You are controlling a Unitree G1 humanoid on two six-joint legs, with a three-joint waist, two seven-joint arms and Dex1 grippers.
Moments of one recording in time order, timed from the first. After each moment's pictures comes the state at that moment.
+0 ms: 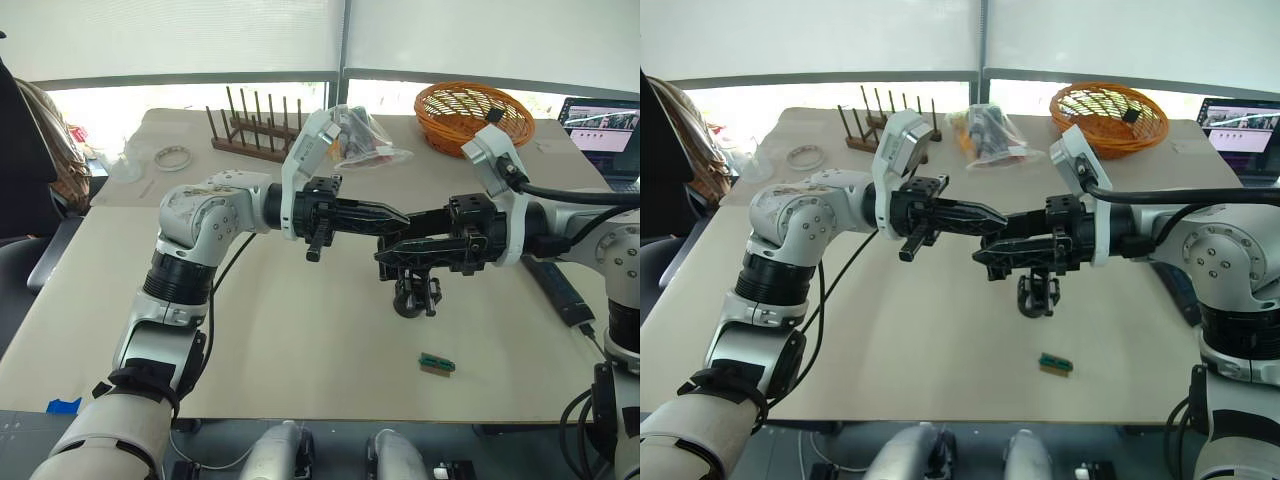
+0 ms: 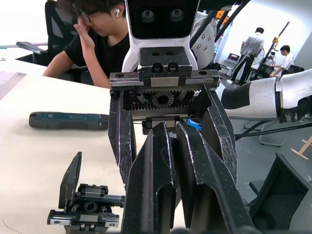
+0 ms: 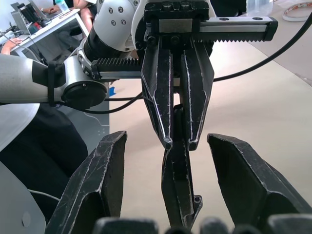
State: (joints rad) left arm -1.02 0.39 -0.13 0.11 -0.73 0.89 -1.26; right arm -0.80 -0.83 -0.06 -0.29 0.98 1.18 1.00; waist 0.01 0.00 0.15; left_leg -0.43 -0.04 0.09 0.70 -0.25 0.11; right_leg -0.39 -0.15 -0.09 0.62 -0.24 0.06
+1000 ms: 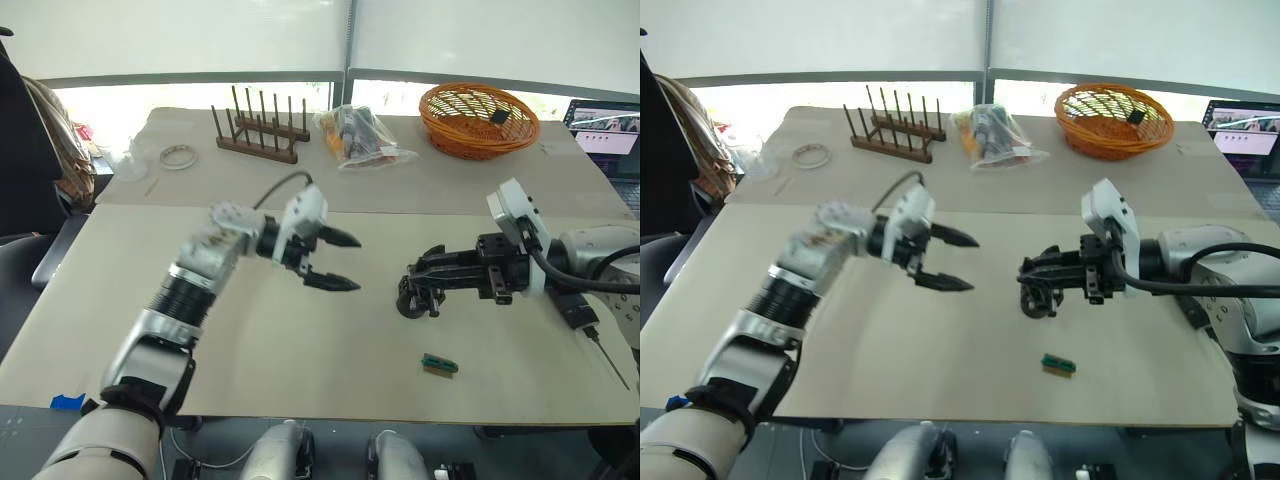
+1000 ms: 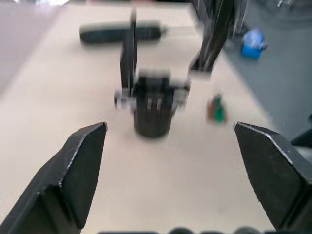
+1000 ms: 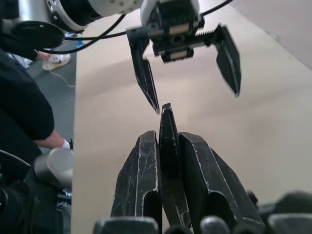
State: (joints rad) left arm -0.87 0.37 -0.37 0.42 -0.24 0.21 -1.33; right arm -0.46 -0.99 -0.08 -0.28 0.72 0.77 1.21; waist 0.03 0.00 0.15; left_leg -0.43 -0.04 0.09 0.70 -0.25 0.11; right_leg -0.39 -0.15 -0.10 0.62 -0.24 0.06
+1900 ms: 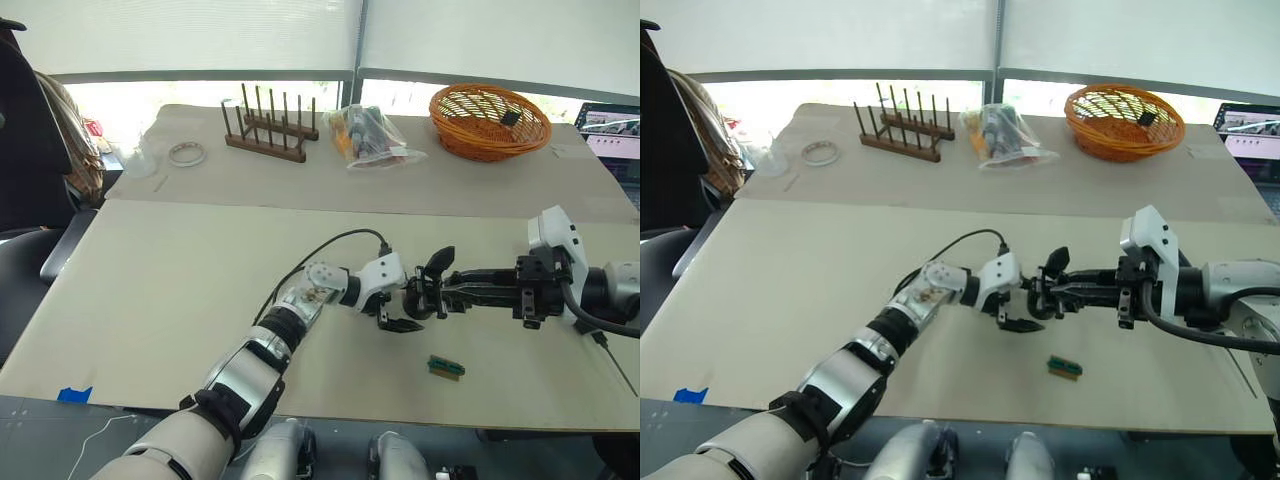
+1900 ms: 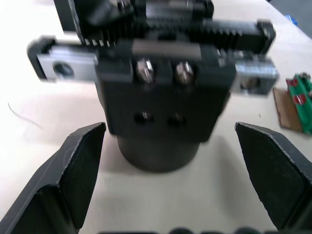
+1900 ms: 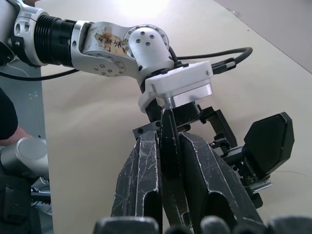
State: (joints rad) left arm -0.95 -0.08 -0.35 0.97 0.00 -0.13 -1.08; right arm -0.21 -1.03 -0.26 -0.38 0.73 0.73 1.14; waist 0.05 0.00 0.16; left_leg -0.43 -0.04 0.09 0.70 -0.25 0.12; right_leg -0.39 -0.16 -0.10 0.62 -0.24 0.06
